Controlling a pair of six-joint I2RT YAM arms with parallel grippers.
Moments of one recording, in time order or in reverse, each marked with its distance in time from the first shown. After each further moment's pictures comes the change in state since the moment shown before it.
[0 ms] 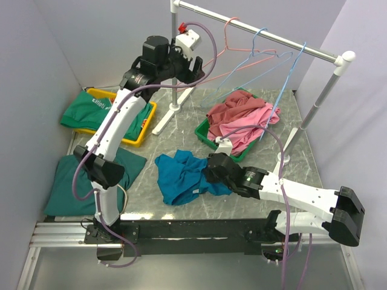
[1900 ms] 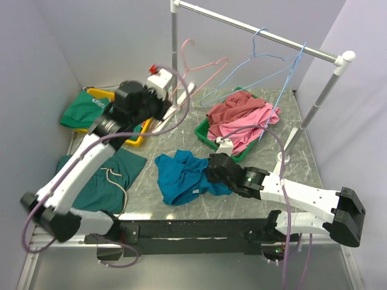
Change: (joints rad) left arm -0.042 -0.562 -0.770 0.155 -0.184 -0.064; right arm 0.000 -0.006 -0.005 -0.008 0.012 -0.013
